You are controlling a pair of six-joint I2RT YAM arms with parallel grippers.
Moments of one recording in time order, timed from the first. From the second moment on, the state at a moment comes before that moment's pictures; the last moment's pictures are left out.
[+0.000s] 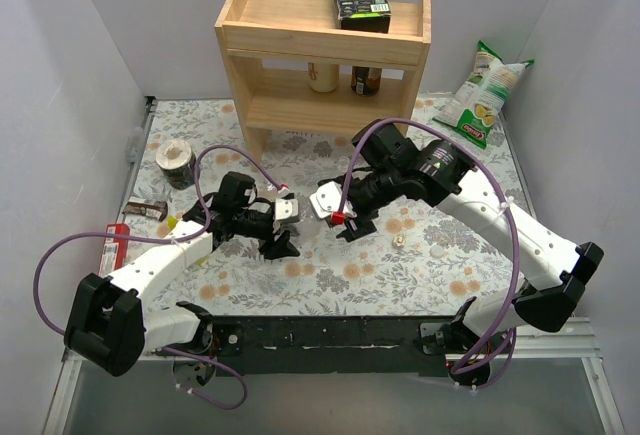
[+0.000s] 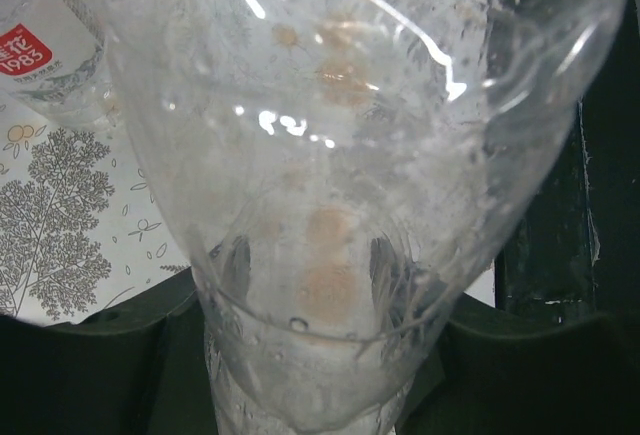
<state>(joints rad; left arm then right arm) -0.47 1.18 0.71 -0.38 0.90 0.65 0.91 1.43 1.66 -1.15 -0.64 -1.09</state>
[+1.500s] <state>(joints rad) -0.49 1.16 0.71 -0.43 0.85 0.75 0.97 1.44 1.58 -1.07 -0.54 -1.16</state>
